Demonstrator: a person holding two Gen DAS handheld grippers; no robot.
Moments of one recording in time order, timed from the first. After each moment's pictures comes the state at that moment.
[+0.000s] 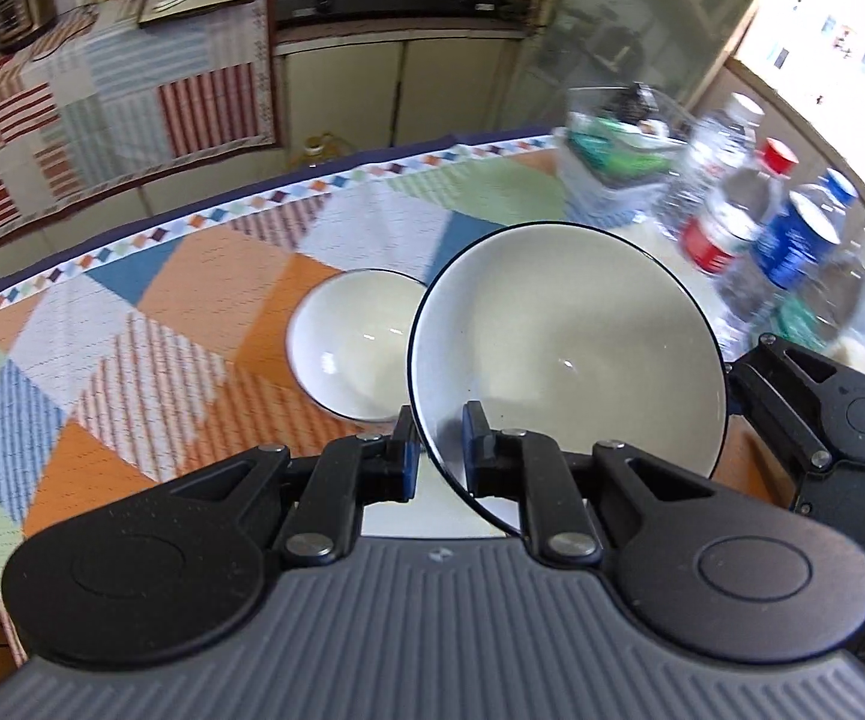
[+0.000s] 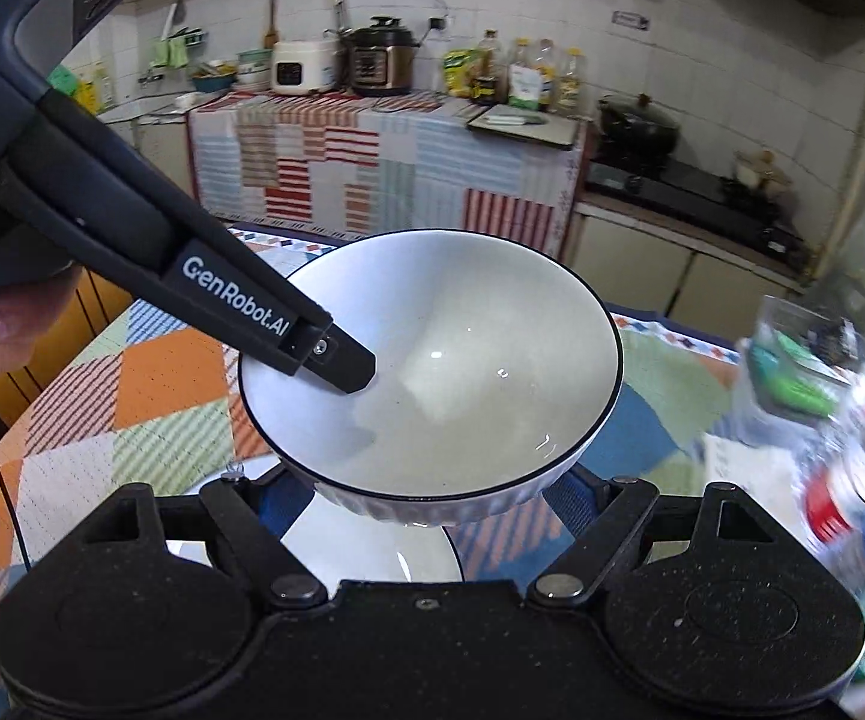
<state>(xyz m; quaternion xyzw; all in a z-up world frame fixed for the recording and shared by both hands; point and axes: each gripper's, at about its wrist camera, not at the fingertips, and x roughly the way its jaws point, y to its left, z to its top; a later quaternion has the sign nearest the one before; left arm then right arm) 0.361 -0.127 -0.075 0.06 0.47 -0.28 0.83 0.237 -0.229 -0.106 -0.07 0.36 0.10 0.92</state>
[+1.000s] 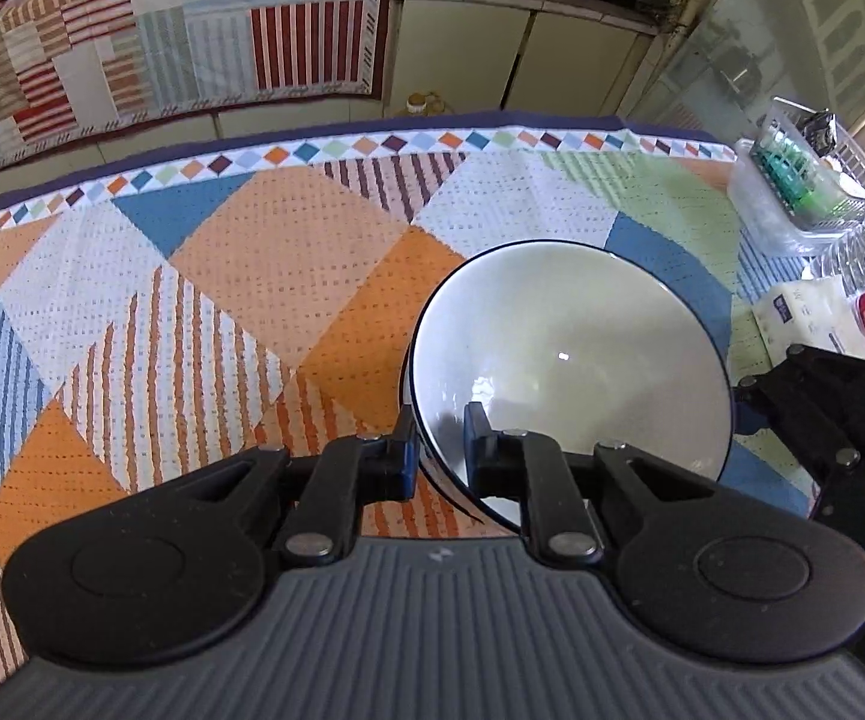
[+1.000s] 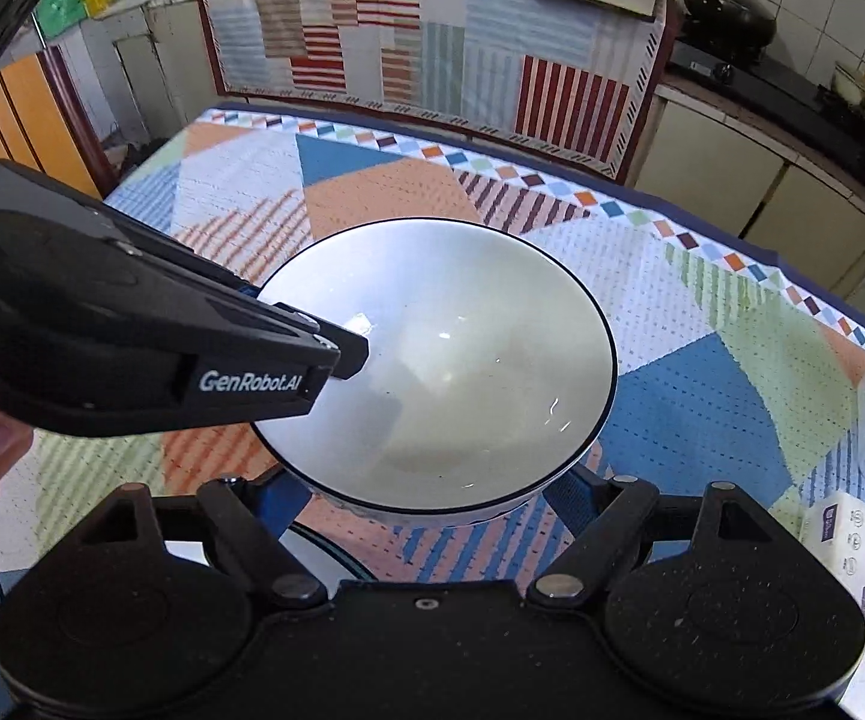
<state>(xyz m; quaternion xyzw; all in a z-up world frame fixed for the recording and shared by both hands) 0.452 -0.121 -0.172 0.02 0.50 -0.19 0.84 0.368 -0.218 -0.173 -0.08 0.49 0.14 0.86</state>
